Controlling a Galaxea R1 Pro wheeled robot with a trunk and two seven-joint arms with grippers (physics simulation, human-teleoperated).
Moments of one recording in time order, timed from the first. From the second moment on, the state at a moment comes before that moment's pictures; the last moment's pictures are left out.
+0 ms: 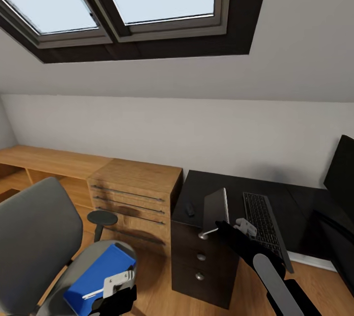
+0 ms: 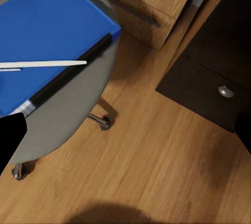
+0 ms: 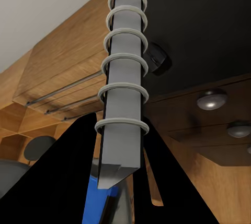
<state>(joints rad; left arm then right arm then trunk) 0.08 -0.09 -0.15 -1.47 0.33 0.54 0.42 -0.25 -0.12 0.25 -1.46 -1.03 0.39 -0.34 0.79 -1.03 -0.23</state>
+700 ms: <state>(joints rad) 0.08 -0.09 -0.16 -1.47 0.33 0.54 0.42 -0.25 -0.13 0.07 -1.34 -1.13 0.39 -0.11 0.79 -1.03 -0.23</state>
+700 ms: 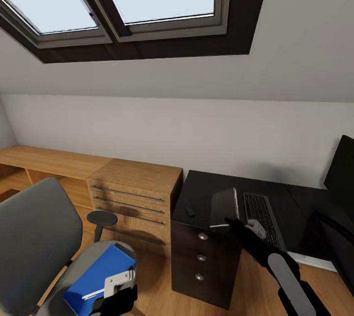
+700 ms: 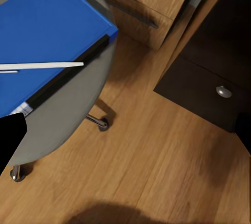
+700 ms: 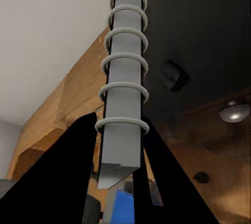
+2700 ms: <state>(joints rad) 0.08 -0.09 -0.17 -1.55 0.35 0.55 0.42 -0.31 0.06 -0.07 -1.05 -1.29 0.29 0.19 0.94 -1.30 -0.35</state>
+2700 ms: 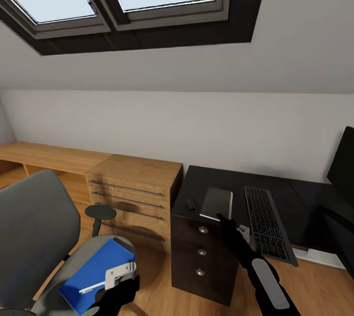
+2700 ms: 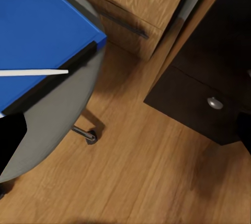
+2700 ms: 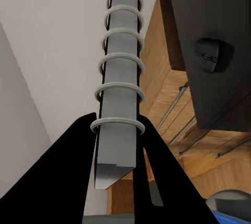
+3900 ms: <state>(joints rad) 0.08 -0.09 -0.24 -1.61 0.35 0.56 0.42 -0.31 0.05 -0.07 -1.05 -1.31 0.29 0.19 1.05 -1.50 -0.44</state>
